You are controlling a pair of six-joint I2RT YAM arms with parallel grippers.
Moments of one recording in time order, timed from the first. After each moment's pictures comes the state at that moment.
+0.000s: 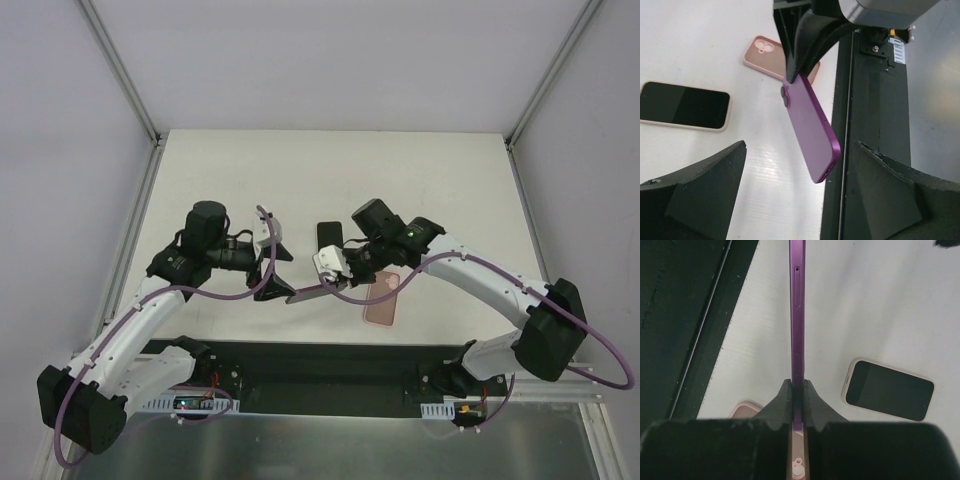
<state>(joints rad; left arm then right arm) -0.39 0.92 0.79 -0.44 1.03 0.28 0.83 1.40 1.14 -0.79 -0.60 -1.04</state>
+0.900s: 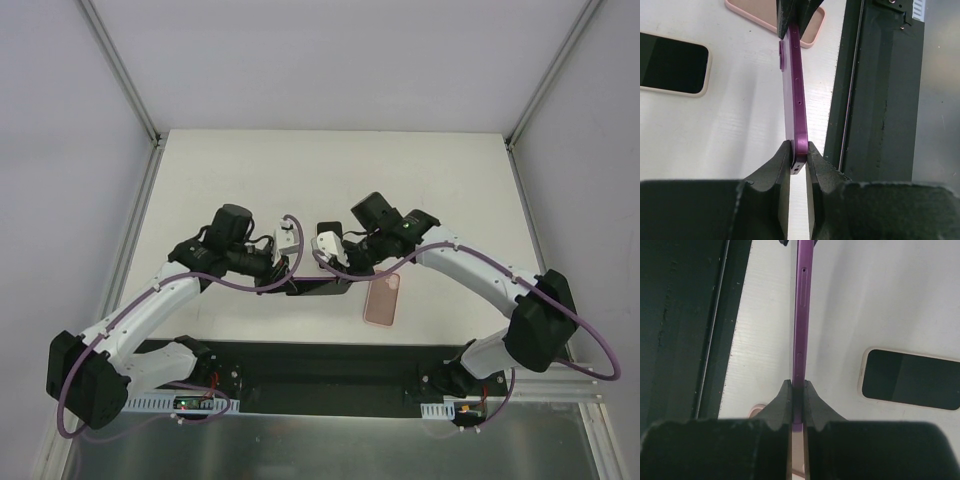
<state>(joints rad) -0.51 1.06 0.81 -0.59 0.85 0.36 0.80 1.47 1.19 -0.79 -0.63 -0.90</state>
